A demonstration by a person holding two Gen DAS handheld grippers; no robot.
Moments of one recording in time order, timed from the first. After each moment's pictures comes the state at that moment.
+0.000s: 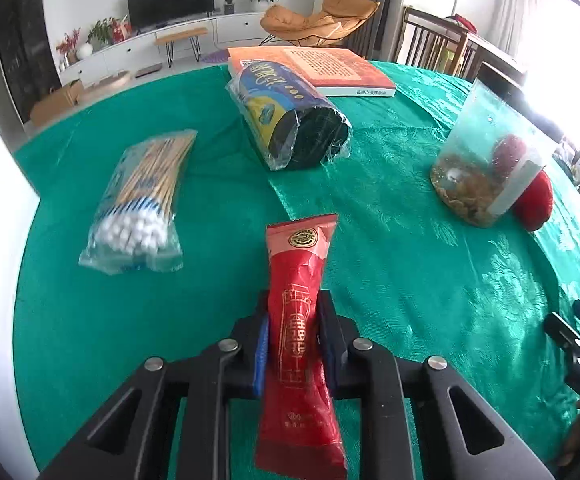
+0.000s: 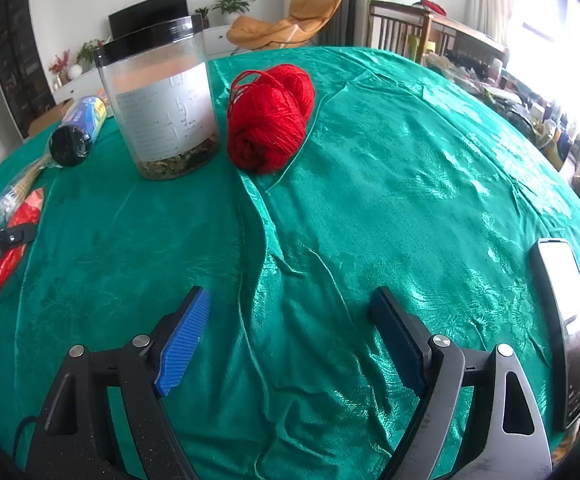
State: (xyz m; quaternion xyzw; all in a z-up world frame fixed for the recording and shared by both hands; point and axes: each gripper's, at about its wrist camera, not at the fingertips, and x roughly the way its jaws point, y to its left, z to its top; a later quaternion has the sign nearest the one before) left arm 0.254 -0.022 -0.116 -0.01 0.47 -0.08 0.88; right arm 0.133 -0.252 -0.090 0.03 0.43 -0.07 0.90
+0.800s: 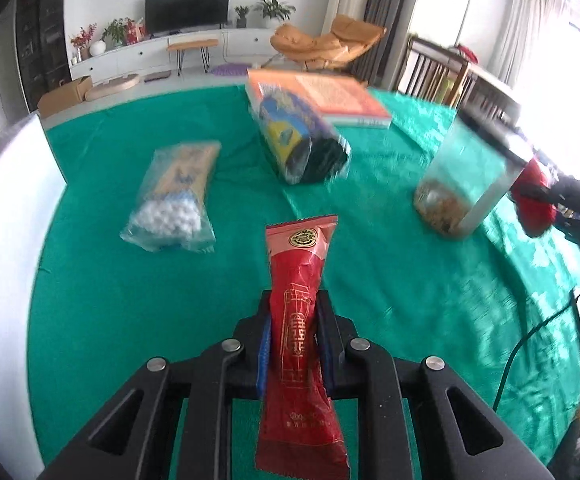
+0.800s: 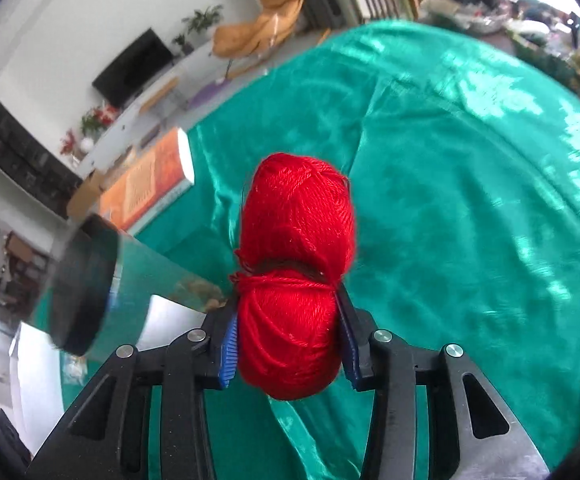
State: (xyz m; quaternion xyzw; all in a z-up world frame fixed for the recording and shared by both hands) left arm 0.213 -0.004 -0.082 -0.05 0.43 -0.08 0.90; right arm 0.260 -0.323 -0.041 0.23 0.42 -0.02 0.88
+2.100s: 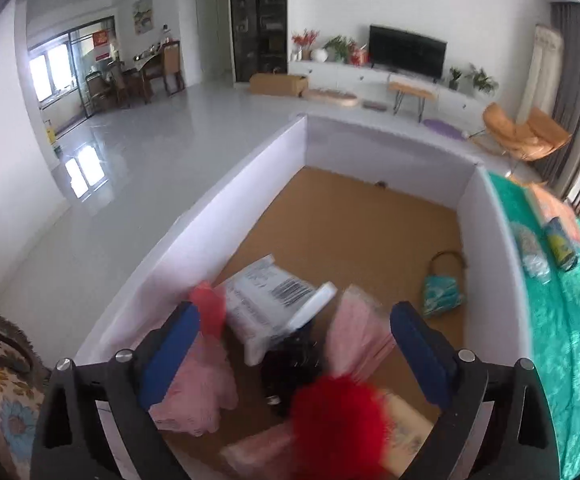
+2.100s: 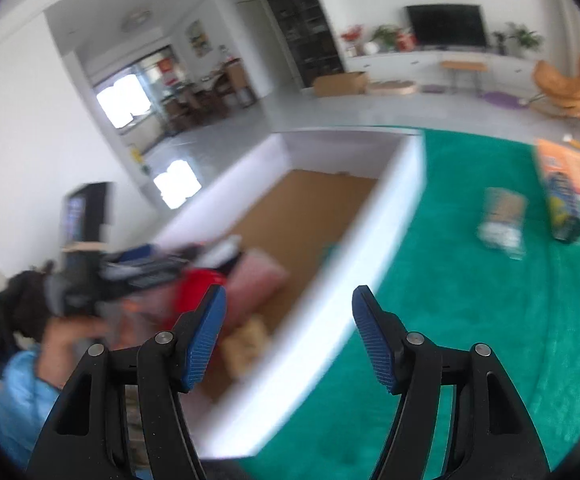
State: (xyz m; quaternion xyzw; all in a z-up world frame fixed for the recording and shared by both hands) left arm -0.002 0.316 -0.016 -0.13 0.37 0.25 0.89; right arm 0.049 0.082 0.027 -0.02 0.38 0.41 0.83
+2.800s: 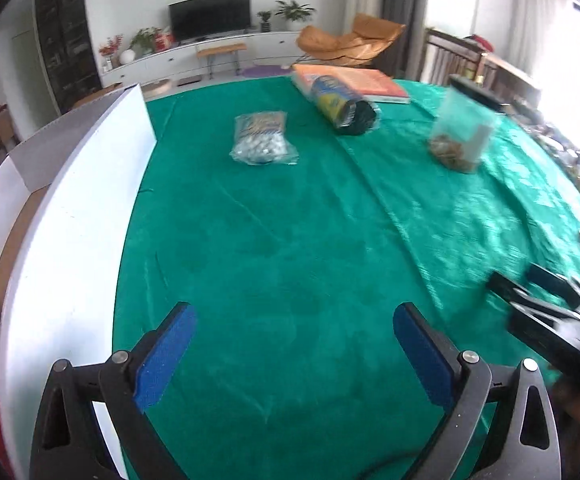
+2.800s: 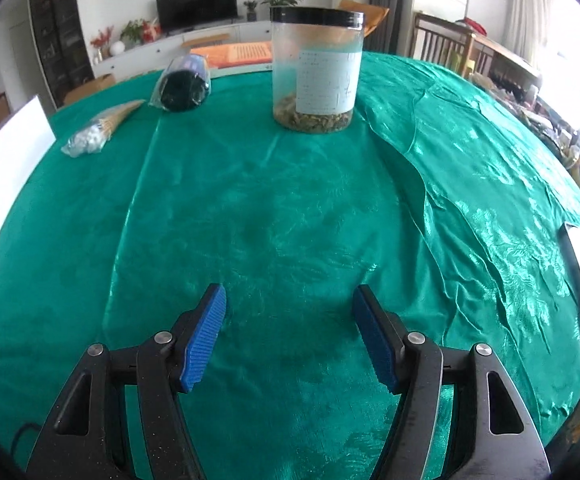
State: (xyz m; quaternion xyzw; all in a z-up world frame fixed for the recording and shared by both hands) left arm 0.115 0.032 -0.078 -0.01 0.43 -0.01 0.90; right arm 0.088 -0.142 -0.098 -0.01 0.43 -0.01 0.90
